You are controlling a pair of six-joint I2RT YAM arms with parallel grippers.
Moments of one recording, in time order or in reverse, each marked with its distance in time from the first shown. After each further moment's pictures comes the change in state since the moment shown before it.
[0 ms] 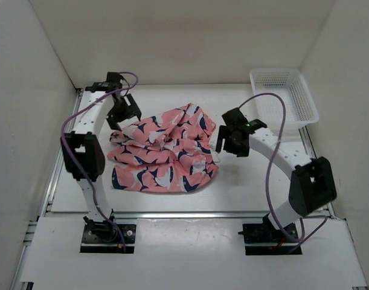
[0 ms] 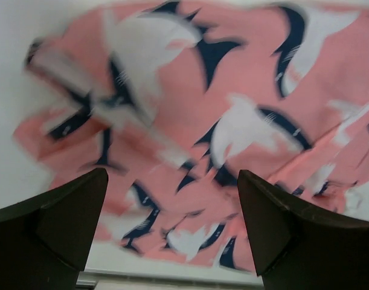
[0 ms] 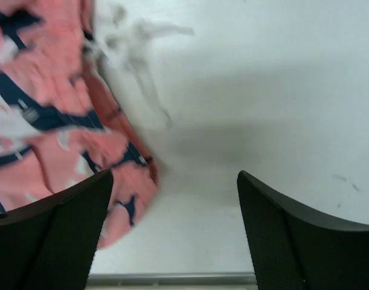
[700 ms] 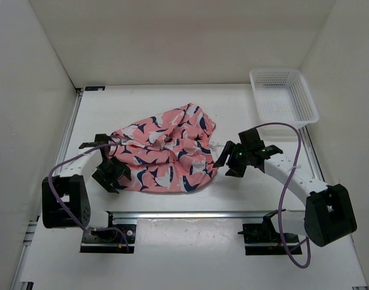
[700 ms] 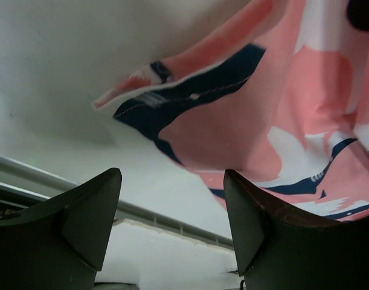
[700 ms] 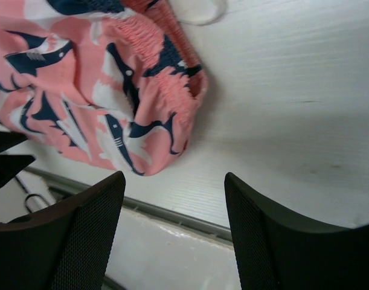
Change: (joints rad) left arm 0.140 -0.647 -1.152 0.162 0.072 -0.254; right arm -0.086 -0.350 -0.471 0.260 -0.463 0.217
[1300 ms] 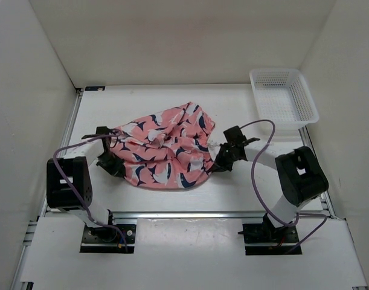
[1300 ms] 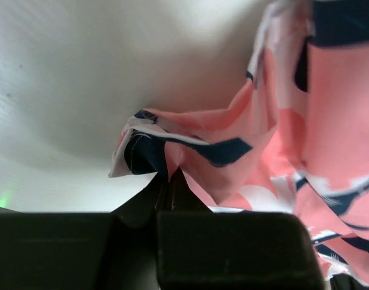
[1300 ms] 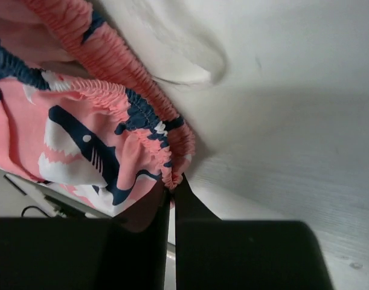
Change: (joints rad) left arm 0.017 0.178 0.076 0.129 -0.004 -0.018; right arm 0.030 0.366 0.040 0.192 -0.071 0.043
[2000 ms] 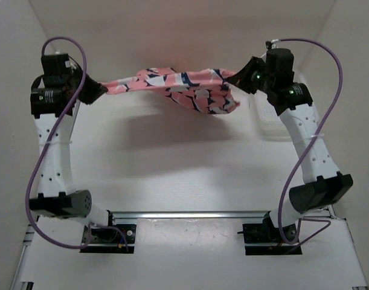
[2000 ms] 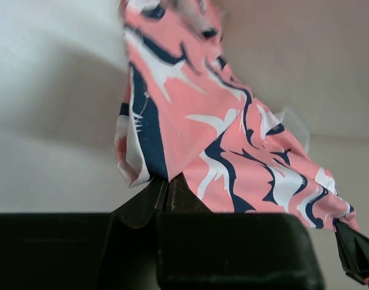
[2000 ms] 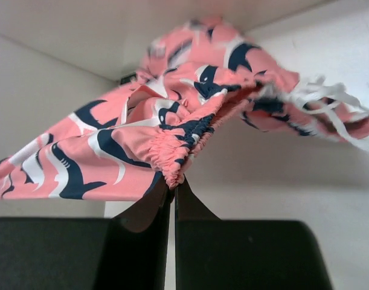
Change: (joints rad) left arm 0.013 -0.026 1.214 -0.275 0.071 0.053; right arm -0.175 -0.035 1.074 -0.311 0.153 -0.161
